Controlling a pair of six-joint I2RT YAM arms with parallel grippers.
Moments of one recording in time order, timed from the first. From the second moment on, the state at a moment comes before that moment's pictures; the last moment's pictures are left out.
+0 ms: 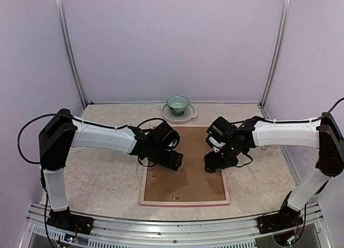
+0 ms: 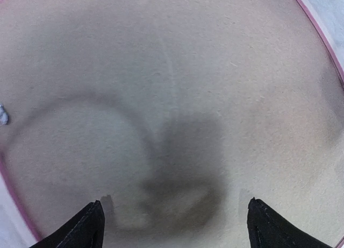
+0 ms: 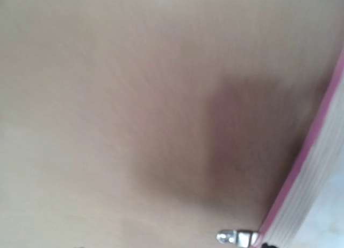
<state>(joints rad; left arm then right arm) -0.98 1.99 1.32 -0.32 -0.14 -0.44 0.82 1.61 1.05 -0.70 0.01 0.49</state>
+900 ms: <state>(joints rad) -0.96 1.74 1.09 -0.57 -0.28 -0.49 0.82 1.53 1.06 -0.62 0.07 0.47</state>
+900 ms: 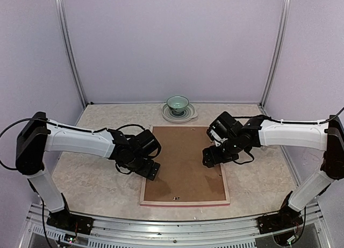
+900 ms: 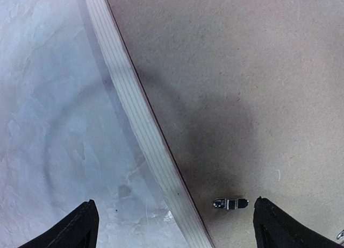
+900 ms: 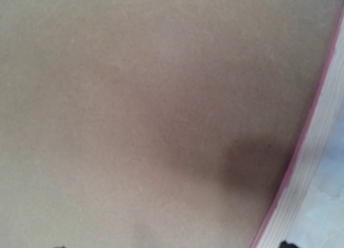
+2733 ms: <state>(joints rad) -0.90 1.76 1.02 -0.42 -0.24 -0.49 0.82 1.54 1.05 -0.60 0.06 0.47</state>
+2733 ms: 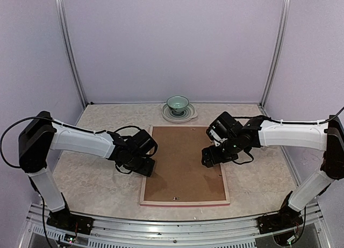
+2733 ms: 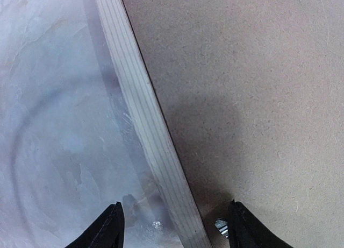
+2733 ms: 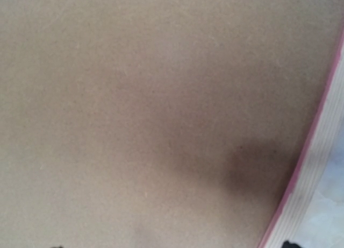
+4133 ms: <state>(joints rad) -0.88 1.74 1.00 -0.44 -0.22 -0.49 0.82 1.54 1.03 -0.58 0.05 0.48</state>
